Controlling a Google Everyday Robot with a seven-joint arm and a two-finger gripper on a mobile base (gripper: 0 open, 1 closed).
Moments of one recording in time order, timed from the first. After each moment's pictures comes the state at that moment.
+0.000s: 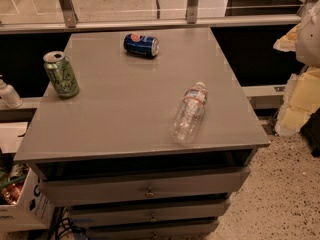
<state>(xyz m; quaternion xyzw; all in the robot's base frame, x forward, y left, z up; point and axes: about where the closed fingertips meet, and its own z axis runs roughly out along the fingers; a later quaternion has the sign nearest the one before) 0.438 -0.217 0.976 -0.60 0.78 -0.03 0.16</state>
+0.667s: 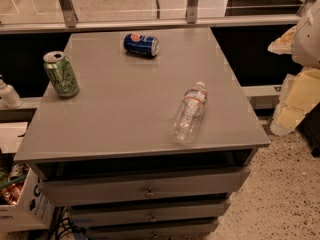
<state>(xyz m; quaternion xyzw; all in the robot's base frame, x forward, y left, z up) 0.442 -0.211 0.971 -0.61 0.78 -0.01 0.17</state>
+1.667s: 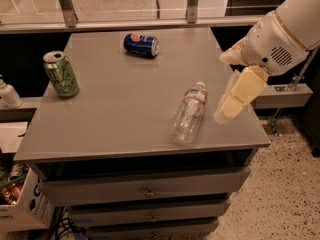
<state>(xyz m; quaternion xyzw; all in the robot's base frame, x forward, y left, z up) 0.473 -0.127 0.947 -0.58 0.76 0.17 0.23</state>
